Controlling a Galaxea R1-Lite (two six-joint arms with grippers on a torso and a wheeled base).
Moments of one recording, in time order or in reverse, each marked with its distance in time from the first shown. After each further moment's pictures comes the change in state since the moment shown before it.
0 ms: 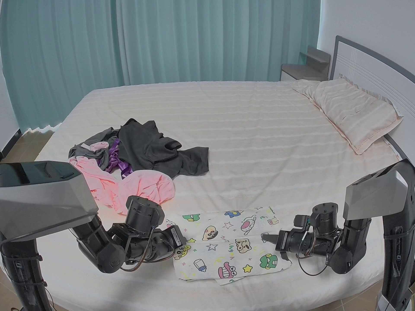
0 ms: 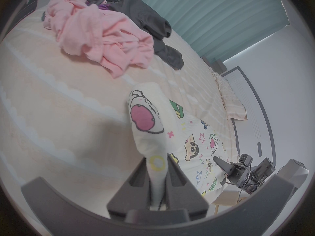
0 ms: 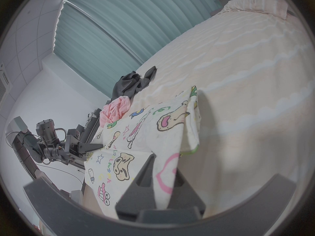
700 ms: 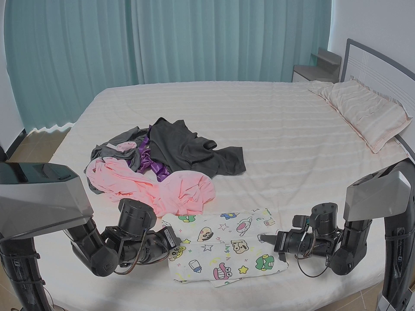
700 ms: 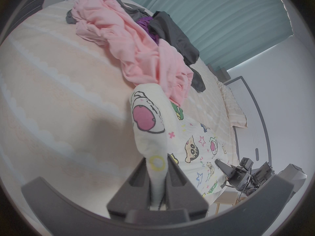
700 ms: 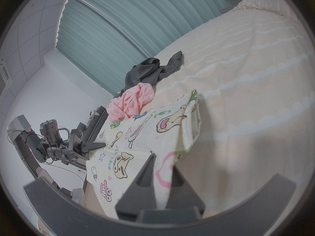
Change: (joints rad) left arm 0.023 -0.011 0.071 -0.079 -0.003 -0.021; right arm 0.024 -0.022 0.013 -0.001 -0.006 -0.001
